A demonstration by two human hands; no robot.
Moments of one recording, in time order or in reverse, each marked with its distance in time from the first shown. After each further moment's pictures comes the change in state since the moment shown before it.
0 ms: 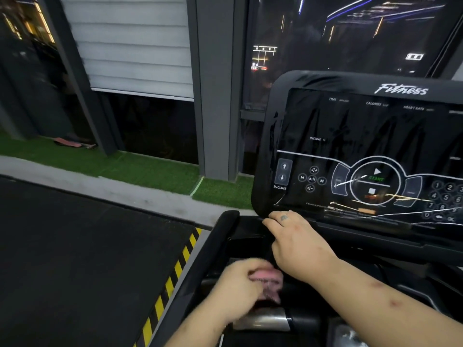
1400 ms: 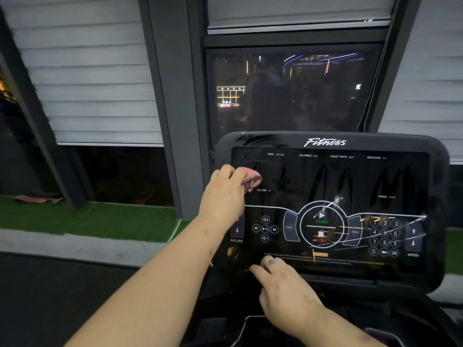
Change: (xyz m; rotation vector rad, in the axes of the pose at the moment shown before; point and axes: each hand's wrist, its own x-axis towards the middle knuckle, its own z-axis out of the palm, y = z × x) left_hand 0.166 0.218 -0.034 0.971 0.677 0.742; right_hand -0.017 0.057 -0.032 0.163 -0.102 0.115
